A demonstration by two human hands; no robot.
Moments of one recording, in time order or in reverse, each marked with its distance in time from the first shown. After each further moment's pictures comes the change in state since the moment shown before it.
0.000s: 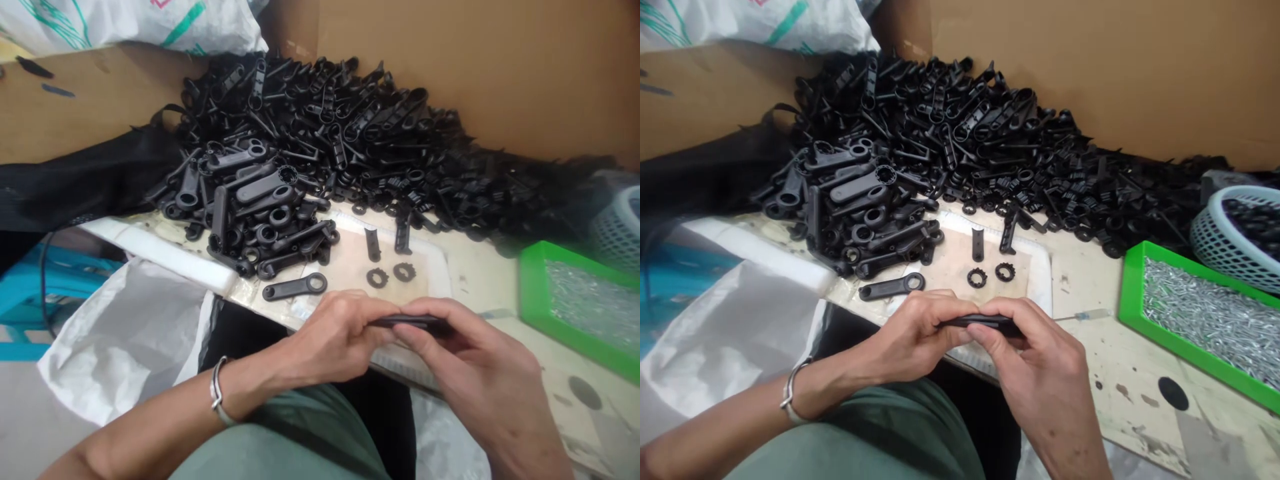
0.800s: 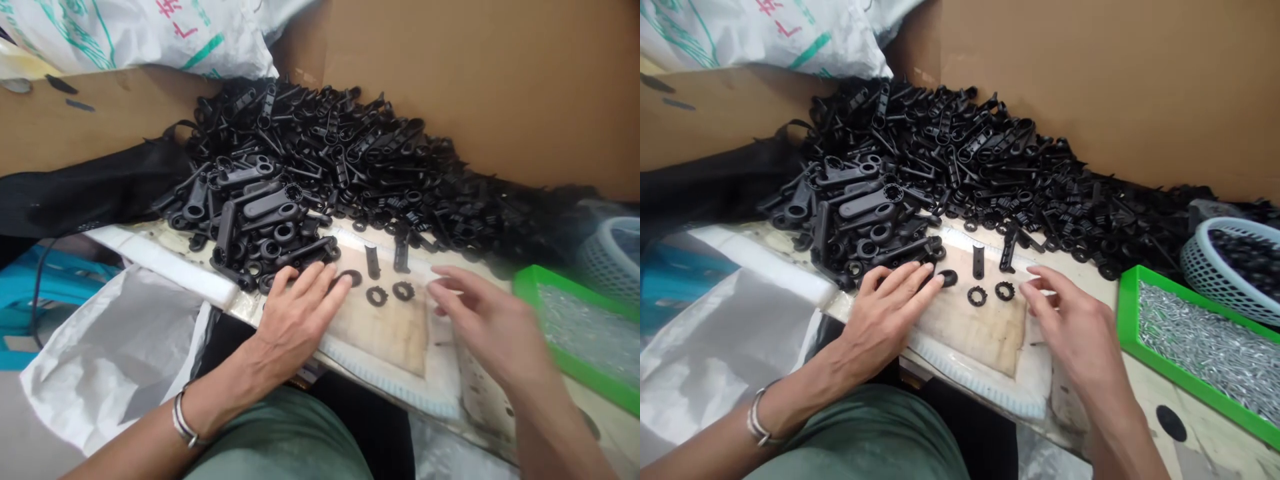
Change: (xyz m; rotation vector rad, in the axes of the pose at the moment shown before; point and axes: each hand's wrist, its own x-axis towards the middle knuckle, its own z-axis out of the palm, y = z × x) left_hand -0.023 -0.030 -0.029 1.164 0.386 0.339; right_hand 0.057 0.045 -0.028 -0.376 0.003 0.146
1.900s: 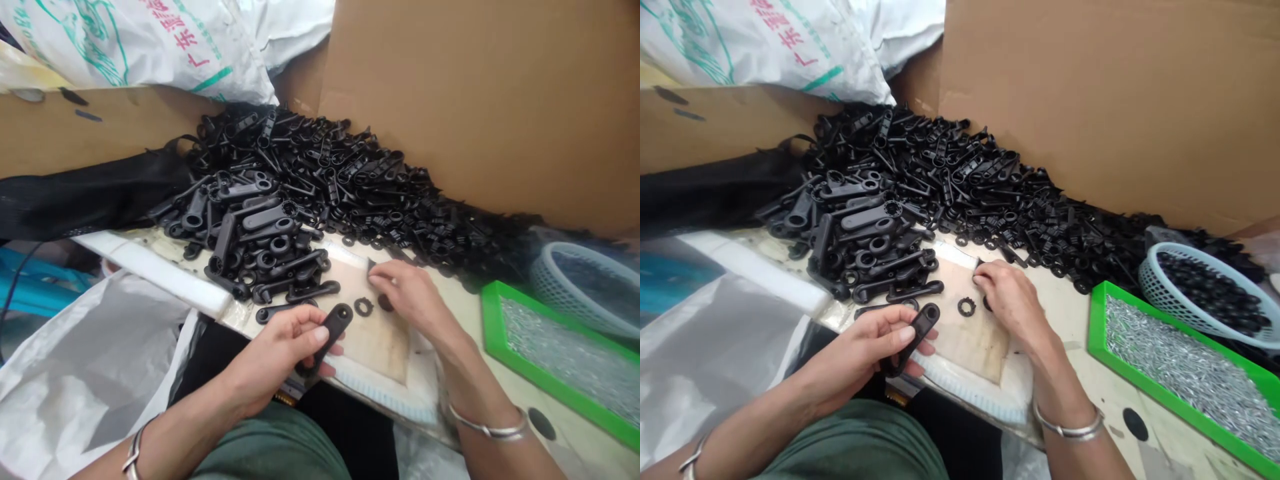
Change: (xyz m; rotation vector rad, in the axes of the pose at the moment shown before) left_hand 0.002 0.016 -0.029 -1.721 -0.387 -1.154; right_hand 0.052 -0.034 0.023 0.061 -0.237 -0.215
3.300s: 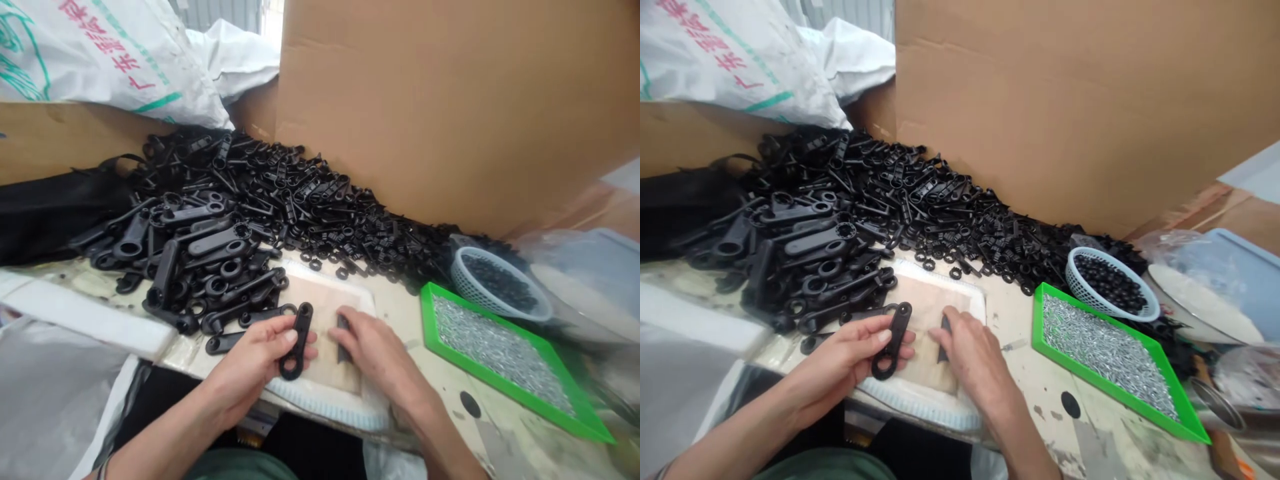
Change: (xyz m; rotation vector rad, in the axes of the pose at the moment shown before) left_hand 0.035 0.001 0.017 -0.200 0.022 -0.039; right_hand -0.056 -0.006 -0.003 -0.069 -0.167 0.210
